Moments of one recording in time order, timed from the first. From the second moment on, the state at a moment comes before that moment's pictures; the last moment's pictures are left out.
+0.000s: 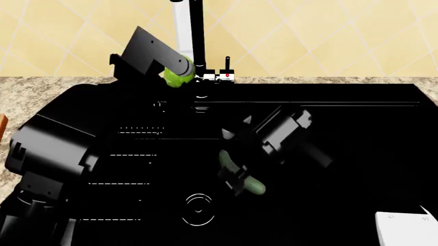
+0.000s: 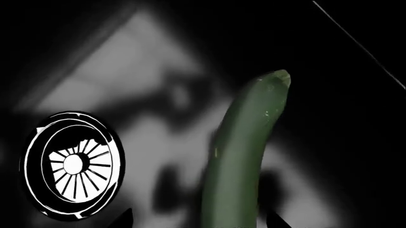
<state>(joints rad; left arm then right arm) -1.07 -0.33 0.42 0.06 -0.23 -0.97 0.33 1.42 0.00 -1.49 1.11 0.89 0.92 -0.66</state>
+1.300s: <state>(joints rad) -1.07 -0.33 0.40 0.06 -0.25 -0.97 0.30 1.50 0.00 -1.45 1.22 0.94 0.82 -0.61</state>
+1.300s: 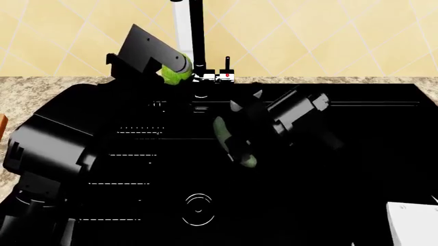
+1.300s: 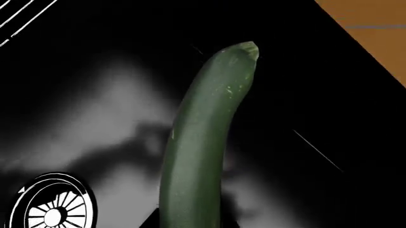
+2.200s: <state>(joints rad) -1.03 -0.34 0.31 0.17 -0.31 -0.99 0.26 1.63 0.30 -1.21 0.74 1.17 0.83 -0.22</state>
